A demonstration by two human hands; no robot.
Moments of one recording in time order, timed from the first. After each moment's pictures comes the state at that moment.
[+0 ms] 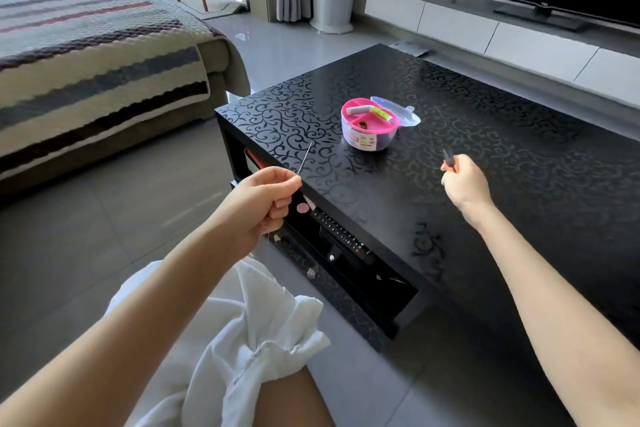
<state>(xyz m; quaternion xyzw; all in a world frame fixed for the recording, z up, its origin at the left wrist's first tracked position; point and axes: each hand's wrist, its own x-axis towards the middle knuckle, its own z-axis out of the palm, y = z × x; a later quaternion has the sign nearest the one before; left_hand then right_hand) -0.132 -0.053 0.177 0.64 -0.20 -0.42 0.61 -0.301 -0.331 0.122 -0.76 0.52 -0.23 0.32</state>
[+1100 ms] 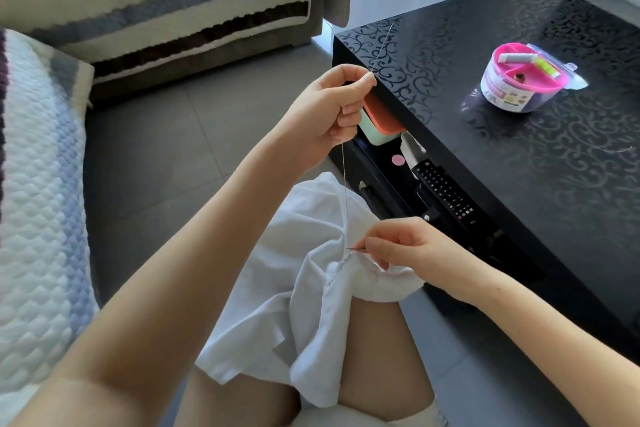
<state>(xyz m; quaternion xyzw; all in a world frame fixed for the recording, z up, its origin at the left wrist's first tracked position) -0.043 0.025 0.180 0.56 -0.19 -0.38 0.71 -0.225 -0.054 0.127 -0.78 0.10 0.11 0.60</state>
